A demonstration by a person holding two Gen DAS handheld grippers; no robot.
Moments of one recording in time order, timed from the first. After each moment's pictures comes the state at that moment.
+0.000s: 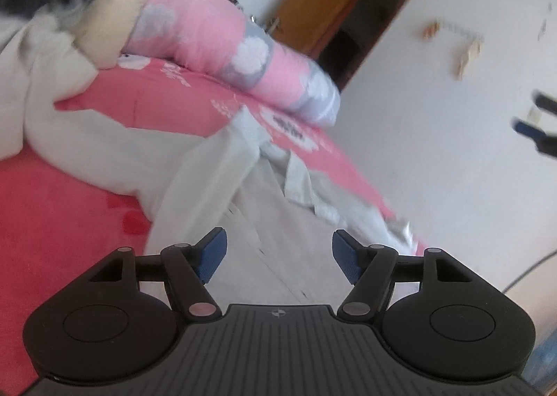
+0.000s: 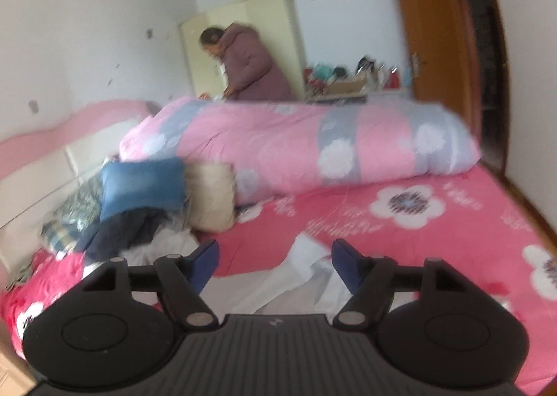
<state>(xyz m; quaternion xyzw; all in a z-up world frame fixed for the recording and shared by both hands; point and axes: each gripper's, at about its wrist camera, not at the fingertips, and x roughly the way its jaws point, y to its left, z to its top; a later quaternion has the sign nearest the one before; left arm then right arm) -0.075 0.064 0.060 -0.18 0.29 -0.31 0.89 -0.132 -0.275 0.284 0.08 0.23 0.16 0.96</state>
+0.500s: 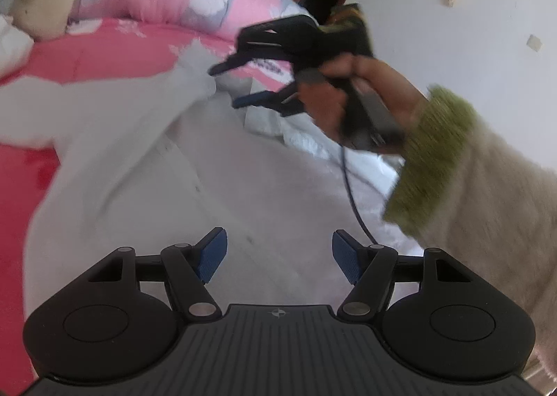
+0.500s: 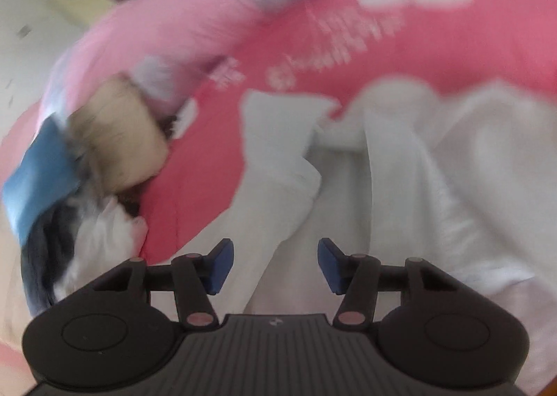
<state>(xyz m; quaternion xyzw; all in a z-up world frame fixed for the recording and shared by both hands) -0.076 -0.012 0.015 -0.12 0.35 -0.33 0.87 0.148 -0.242 0.037 0.30 0.45 0.10 0.83</state>
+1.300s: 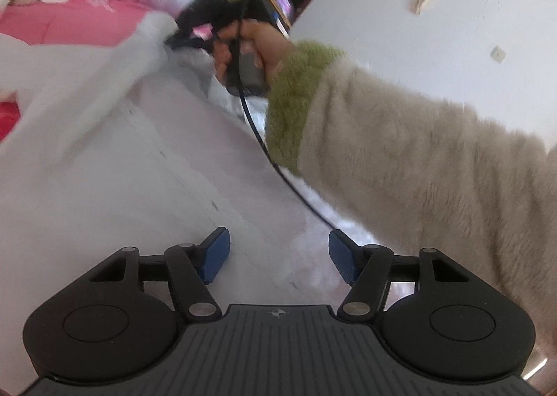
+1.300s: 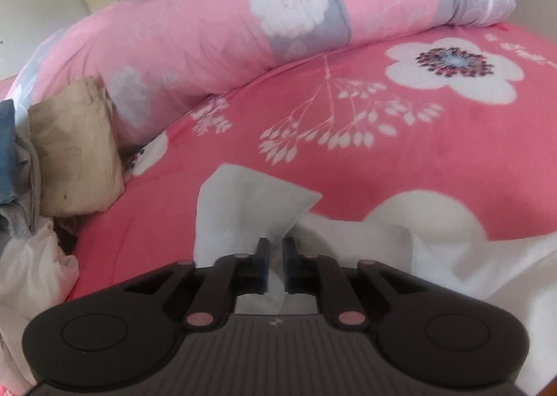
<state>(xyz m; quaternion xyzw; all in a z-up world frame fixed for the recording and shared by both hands) -0.096 0.004 0.005 -0.18 0.32 -0.40 0.84 0.213 -0.206 0.038 0.17 0.37 0.06 0.91</state>
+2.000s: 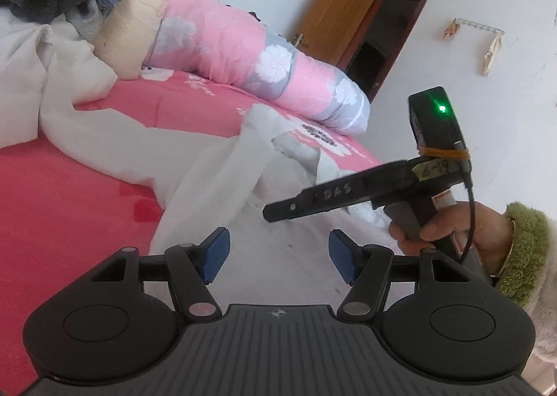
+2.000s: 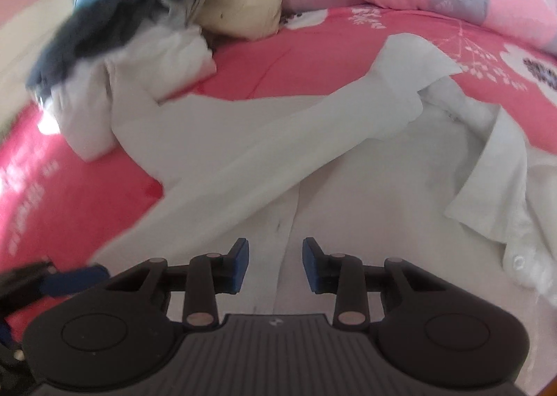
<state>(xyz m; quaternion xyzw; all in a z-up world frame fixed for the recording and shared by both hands) -0.085 0.053 0.024 -0.18 0.25 -0.24 0.92 0.058 -0.132 0.042 -0.05 0.45 0.25 0.86</state>
